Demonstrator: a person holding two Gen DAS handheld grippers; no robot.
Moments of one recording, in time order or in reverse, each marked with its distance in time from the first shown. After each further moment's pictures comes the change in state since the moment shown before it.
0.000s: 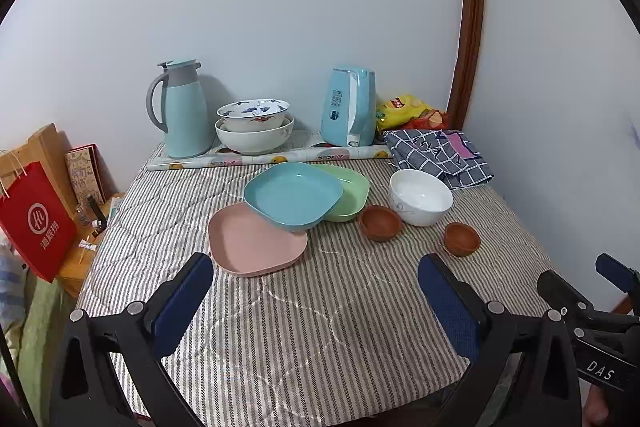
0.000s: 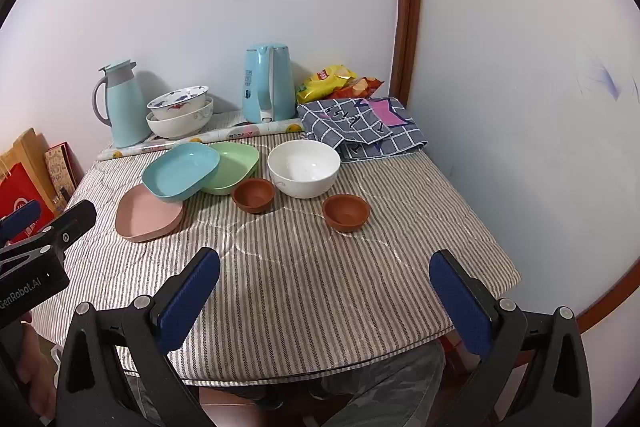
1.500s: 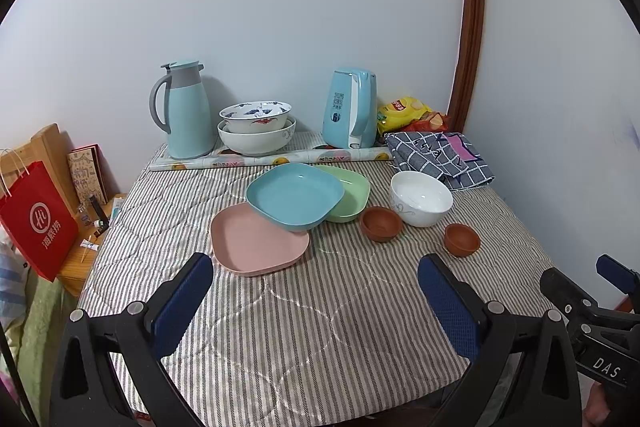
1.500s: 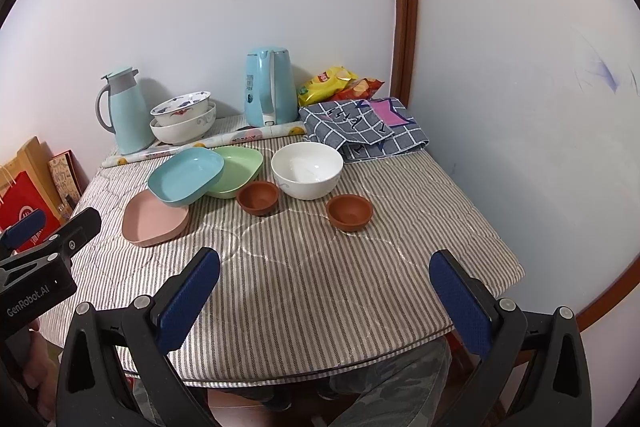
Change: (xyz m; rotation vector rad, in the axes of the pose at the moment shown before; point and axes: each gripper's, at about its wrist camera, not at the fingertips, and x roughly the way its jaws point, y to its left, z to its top) left arm -0.003 0.002 -0.002 0.002 -0.008 0.001; right arm -0.004 0.001 -0.006 0.025 -0.015 0.018
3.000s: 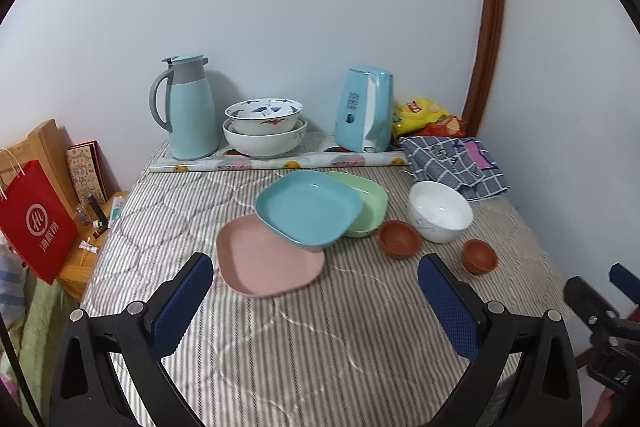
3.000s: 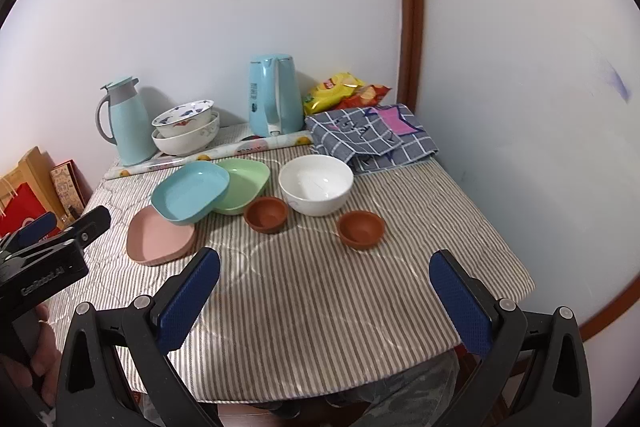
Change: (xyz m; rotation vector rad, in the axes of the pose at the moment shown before) left arm 0.032 0.023 0.025 -0.027 0.026 0.016; right arm 0.014 0.011 0.026 0.008 -0.004 0.019
